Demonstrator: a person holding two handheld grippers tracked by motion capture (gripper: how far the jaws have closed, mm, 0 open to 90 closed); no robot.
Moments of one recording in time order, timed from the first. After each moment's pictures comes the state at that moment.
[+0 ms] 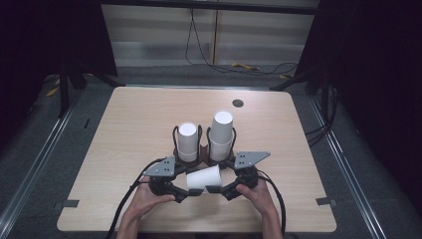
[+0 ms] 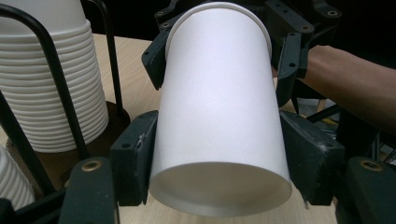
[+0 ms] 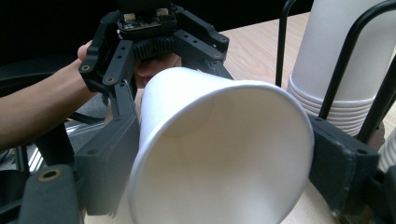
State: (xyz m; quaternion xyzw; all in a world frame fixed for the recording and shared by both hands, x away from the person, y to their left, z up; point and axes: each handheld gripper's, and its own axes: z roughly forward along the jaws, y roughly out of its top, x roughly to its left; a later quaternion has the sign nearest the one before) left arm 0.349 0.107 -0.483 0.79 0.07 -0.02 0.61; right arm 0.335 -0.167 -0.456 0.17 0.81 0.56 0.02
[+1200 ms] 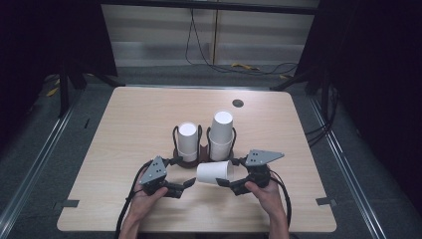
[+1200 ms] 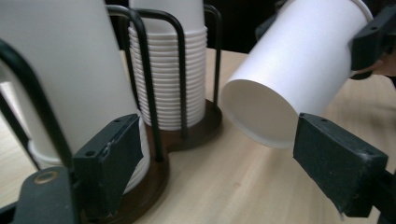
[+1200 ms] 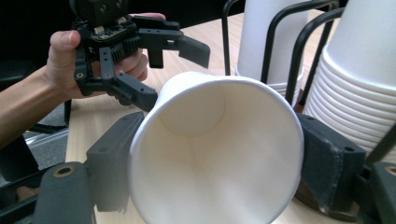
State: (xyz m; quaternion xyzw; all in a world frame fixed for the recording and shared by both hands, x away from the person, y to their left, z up) left arm 0.340 0.125 -0.500 0.75 0.20 0.15 0.62; right arm 0.327 -0.192 -0.443 0.24 0.81 0.53 0.09
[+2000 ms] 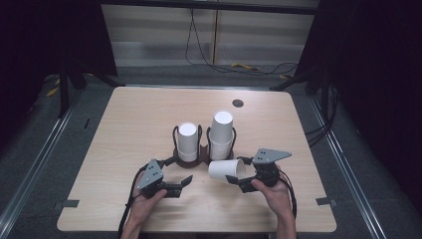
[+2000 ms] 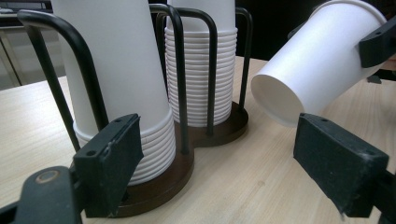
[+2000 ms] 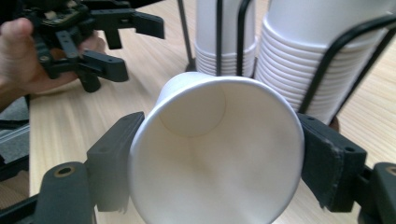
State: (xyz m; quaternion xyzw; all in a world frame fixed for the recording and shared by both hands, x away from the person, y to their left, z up) left arm 0.335 0.128 -0.509 0.72 0.23 0.18 0.62; right arm 0.325 -0.213 -0.439 0.30 0.82 0.48 0.12
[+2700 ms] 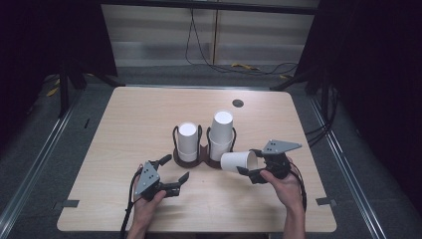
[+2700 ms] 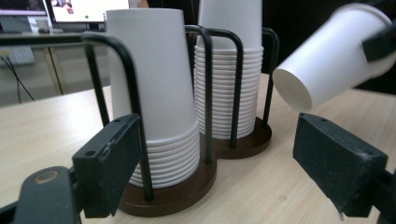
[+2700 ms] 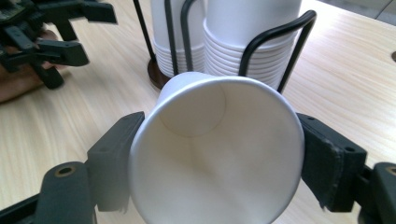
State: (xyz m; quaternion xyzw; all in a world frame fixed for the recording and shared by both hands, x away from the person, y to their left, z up) left arm 0.324 0.130 -0.511 0.69 0.25 0.24 0.63; right arm 0.336 -0.235 -0.416 0.33 0.83 0.43 0.16
